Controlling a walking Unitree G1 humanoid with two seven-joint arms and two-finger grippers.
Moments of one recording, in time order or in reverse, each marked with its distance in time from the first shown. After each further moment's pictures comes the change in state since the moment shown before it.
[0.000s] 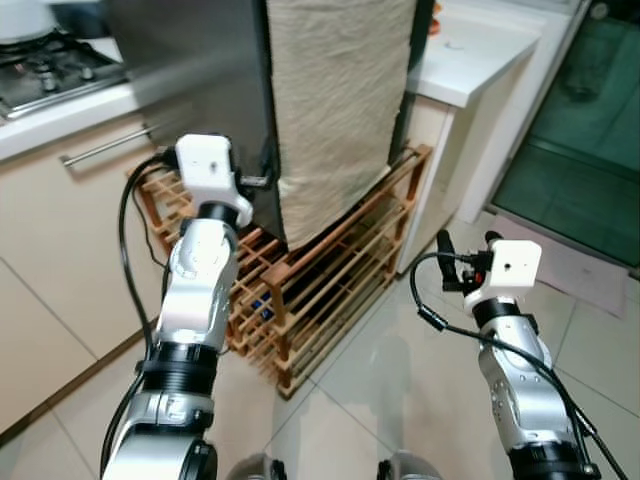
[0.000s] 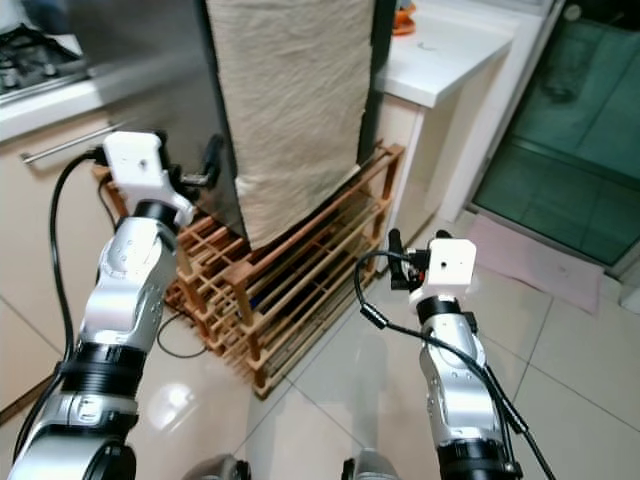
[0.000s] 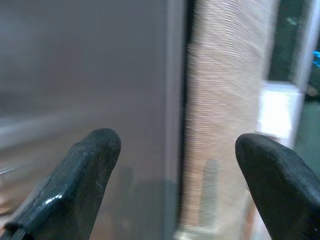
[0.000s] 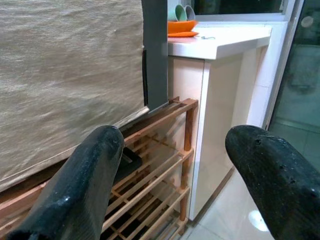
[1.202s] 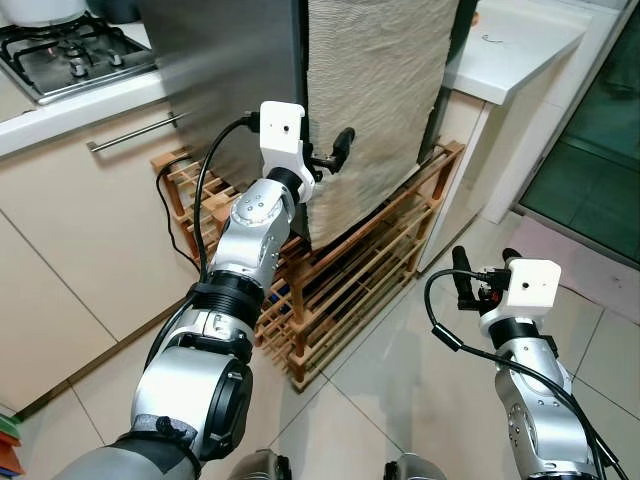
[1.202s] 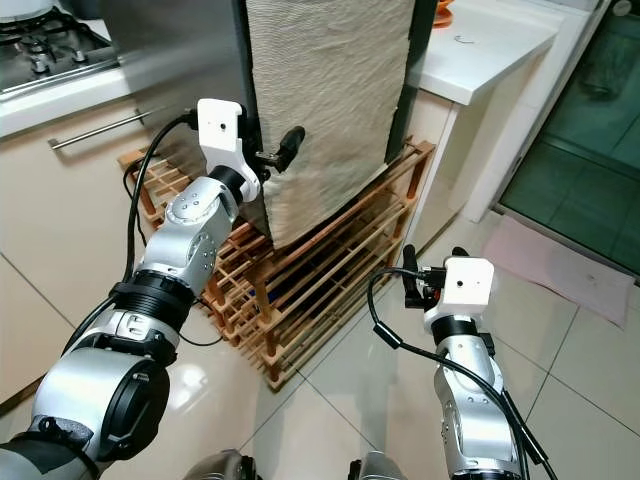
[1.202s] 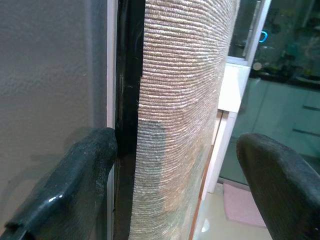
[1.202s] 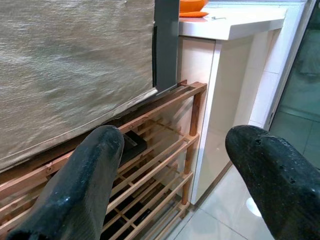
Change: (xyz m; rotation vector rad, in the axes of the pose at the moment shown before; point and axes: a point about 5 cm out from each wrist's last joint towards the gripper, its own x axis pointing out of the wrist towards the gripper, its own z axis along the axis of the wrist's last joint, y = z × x) left arm 0.038 -0.035 -0.002 -0.128 0.088 -0.237; right arm -0.023 -0.013 -0.005 -0.019 0.040 -0.039
